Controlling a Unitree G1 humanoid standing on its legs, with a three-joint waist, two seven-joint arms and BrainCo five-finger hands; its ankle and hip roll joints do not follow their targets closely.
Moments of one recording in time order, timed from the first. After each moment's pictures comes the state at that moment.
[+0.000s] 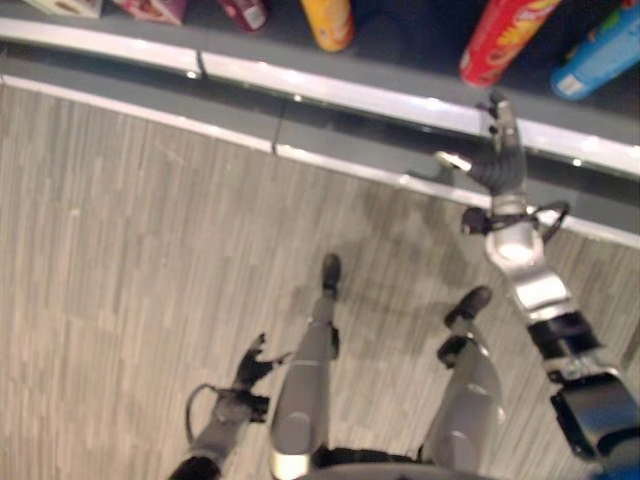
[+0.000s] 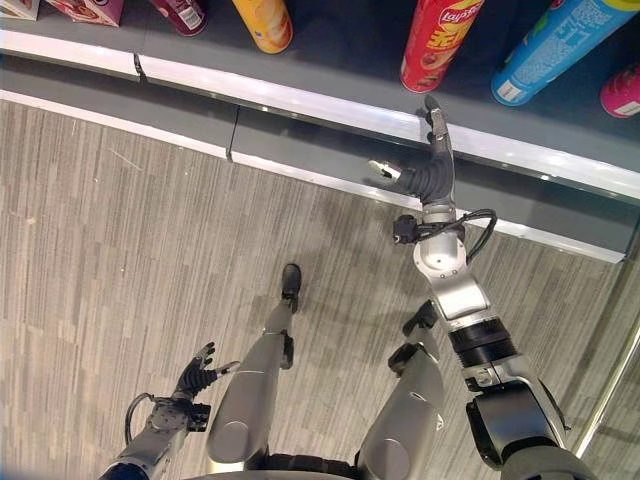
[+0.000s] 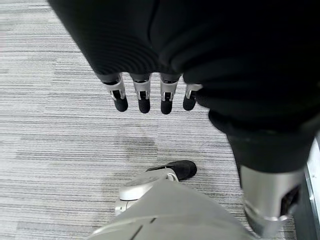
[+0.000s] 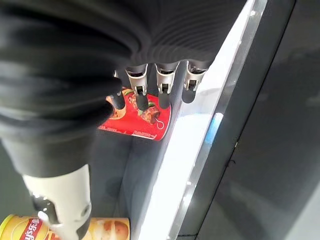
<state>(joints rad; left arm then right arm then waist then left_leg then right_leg) 0.03 0.31 -0.27 0.70 -0.18 -0.10 0.16 -0.60 -0.50 0.22 0.19 0.10 -0.12 -0.42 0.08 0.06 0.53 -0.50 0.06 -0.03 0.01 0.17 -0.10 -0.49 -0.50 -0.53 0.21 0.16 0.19</state>
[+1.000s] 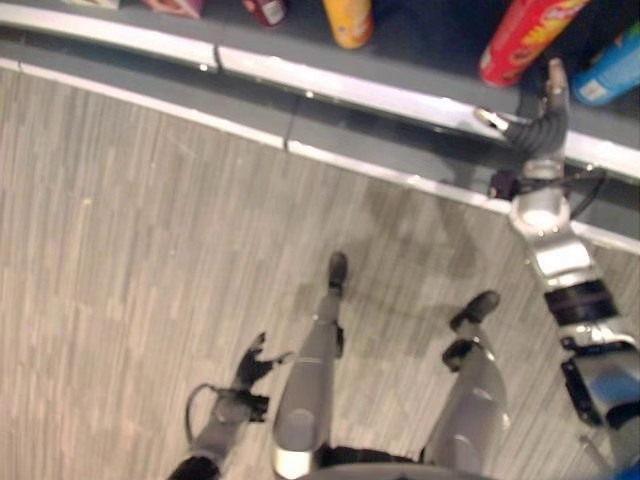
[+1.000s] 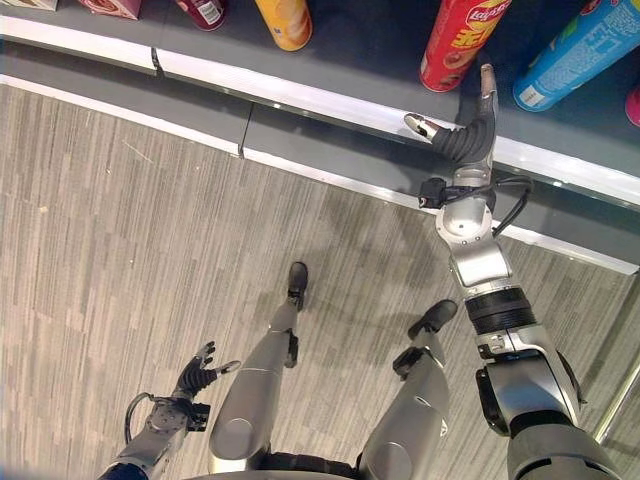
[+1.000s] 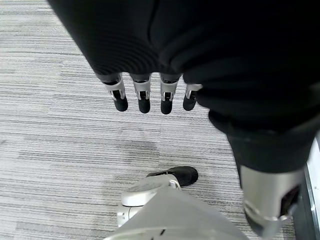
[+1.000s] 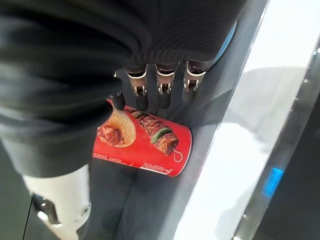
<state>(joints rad) 0.03 0.32 -0.27 0.70 -0.18 -0.11 0.15 -0.76 -0.57 0.18 0.34 0.10 -0.10 -0.50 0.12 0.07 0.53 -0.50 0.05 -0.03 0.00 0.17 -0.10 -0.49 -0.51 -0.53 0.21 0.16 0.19</state>
